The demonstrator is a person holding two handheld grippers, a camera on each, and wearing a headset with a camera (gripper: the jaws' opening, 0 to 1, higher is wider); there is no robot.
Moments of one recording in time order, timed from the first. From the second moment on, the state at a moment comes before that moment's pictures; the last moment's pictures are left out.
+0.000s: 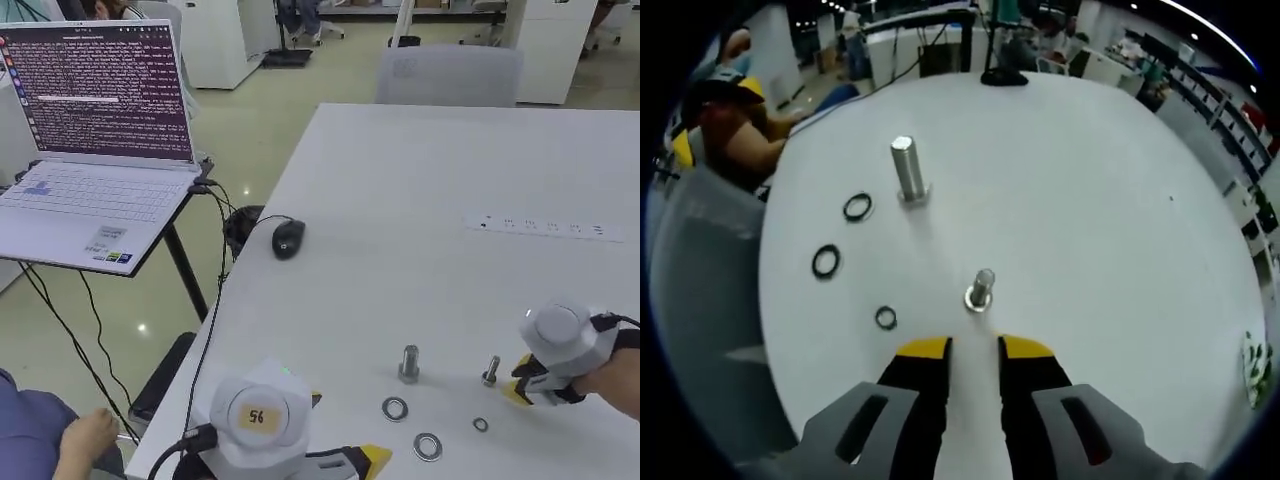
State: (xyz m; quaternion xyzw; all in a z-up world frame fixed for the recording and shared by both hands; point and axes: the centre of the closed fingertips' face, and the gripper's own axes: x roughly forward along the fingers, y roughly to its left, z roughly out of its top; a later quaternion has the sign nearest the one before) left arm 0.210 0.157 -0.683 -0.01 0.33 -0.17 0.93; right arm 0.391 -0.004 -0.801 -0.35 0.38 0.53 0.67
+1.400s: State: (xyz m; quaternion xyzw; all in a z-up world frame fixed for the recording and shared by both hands) left arm 0.204 0.171 -0.675 -0.01 0.33 -0.14 0.94; right arm 0.324 0.008 -0.823 -0.35 0.37 0.59 0.63
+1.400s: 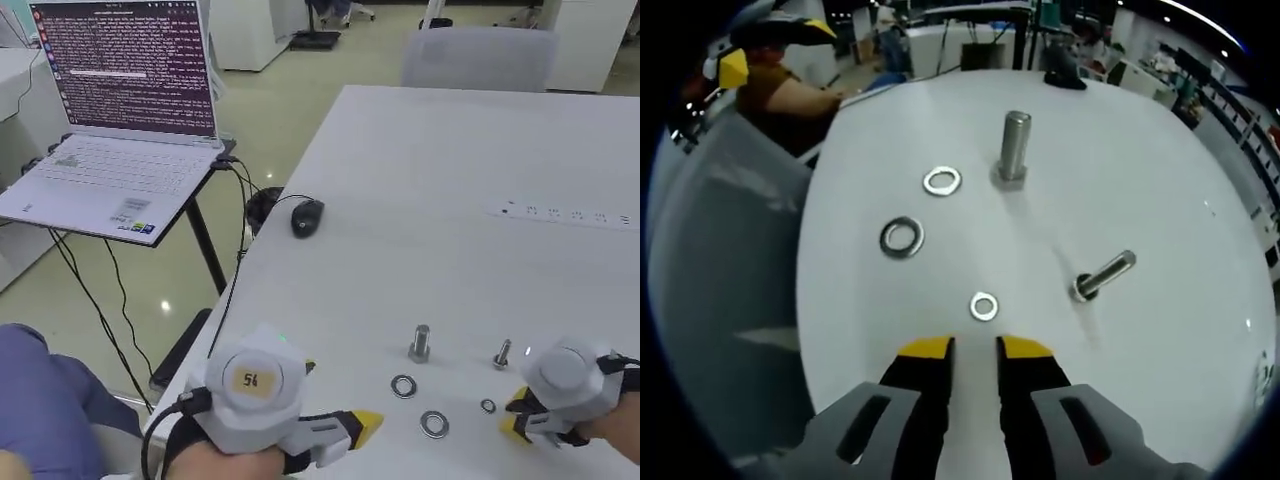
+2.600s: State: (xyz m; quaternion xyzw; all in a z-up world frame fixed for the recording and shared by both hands) left arm 0.217 0.153 -0.681 0.00 0.33 -0.17 0.93; right arm 0.331 0.030 -0.823 -0.39 0.38 0.60 0.58
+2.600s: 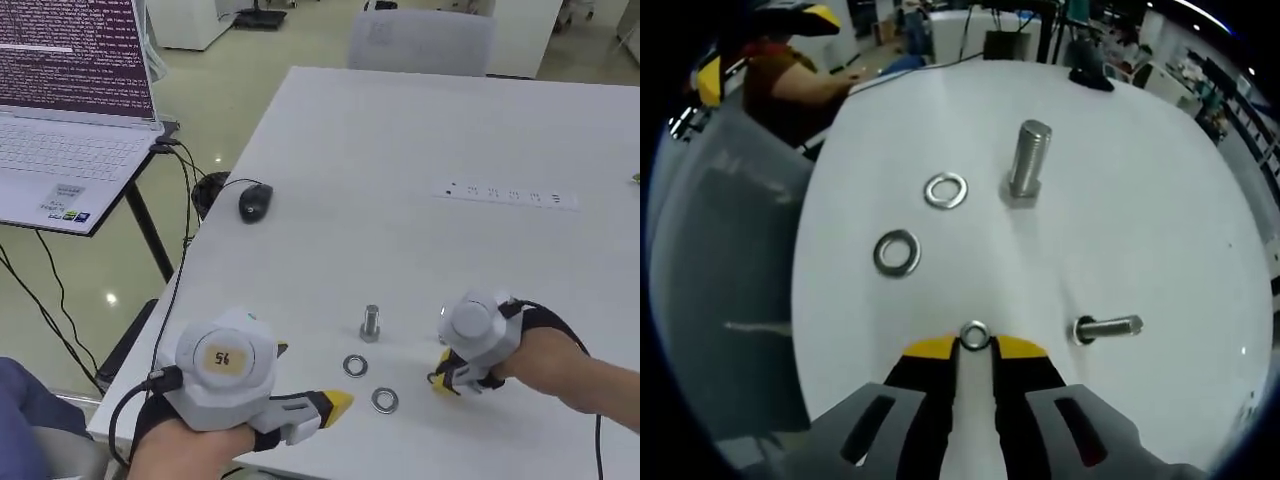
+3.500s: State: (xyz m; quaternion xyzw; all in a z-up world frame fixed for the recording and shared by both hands) left arm 0.222 0.151 -0.678 0.01 0.33 -0.18 0.93; right arm 0.330 0.027 -0.822 -0.36 0.39 0.59 0.60
